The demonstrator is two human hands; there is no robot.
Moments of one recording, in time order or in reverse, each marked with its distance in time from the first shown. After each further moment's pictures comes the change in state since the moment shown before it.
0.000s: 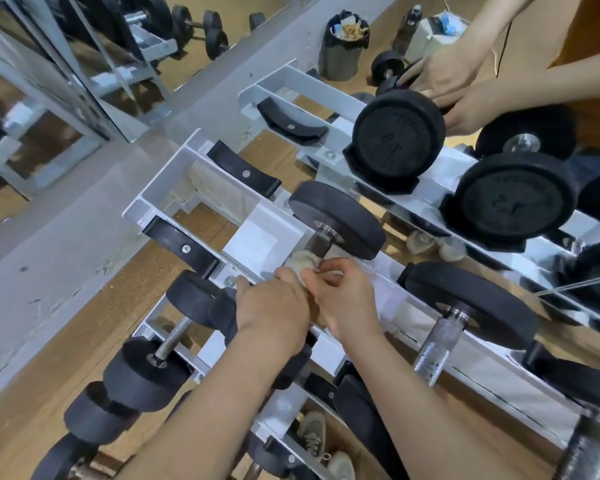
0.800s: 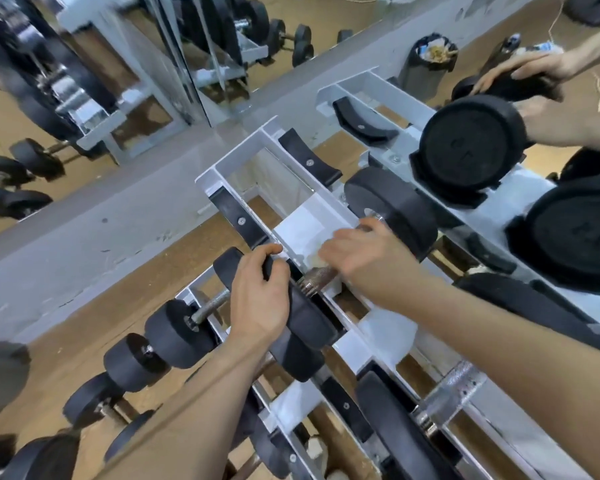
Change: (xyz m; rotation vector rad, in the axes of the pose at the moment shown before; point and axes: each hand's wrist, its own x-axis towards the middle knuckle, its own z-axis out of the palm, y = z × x) left_hand -0.028 -0.032 0.059 -1.466 0.636 -0.435; right_hand 0.053 0.000 -0.005 -1.208 -0.354 -1.367
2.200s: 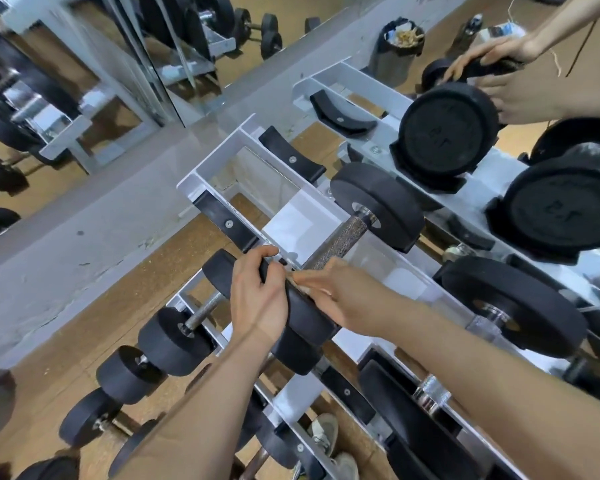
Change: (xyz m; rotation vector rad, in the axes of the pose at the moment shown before) left_hand 0.007 -0.006 -0.001 -0.053 -0.082 0.004; right_hand -0.004 -0.047 -0.027 0.666 -0.339 0.341
